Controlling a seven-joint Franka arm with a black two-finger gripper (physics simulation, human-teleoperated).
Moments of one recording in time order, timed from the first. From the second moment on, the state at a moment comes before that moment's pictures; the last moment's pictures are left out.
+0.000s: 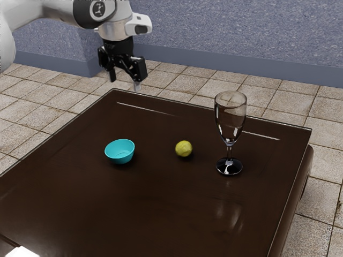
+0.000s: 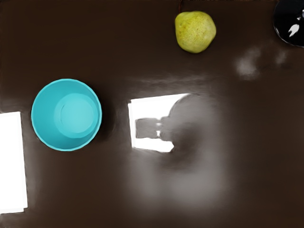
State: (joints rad) arm -0.35 0.16 0.24 -1.40 0.07 1.59 -0.02
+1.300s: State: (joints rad) arm -0.26 1.13 0.28 -0.73 -0.20 1.81 -0.09
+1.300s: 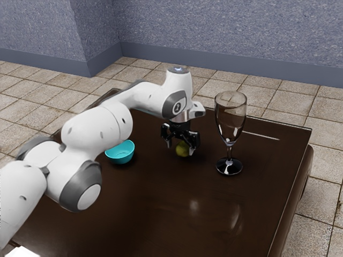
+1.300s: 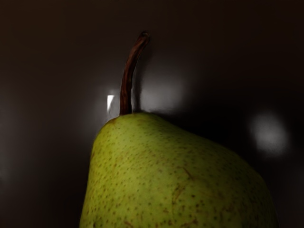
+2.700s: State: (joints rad) arm -0.25 0.77 0.46 -1.14 -0.10 1.70 -0.12
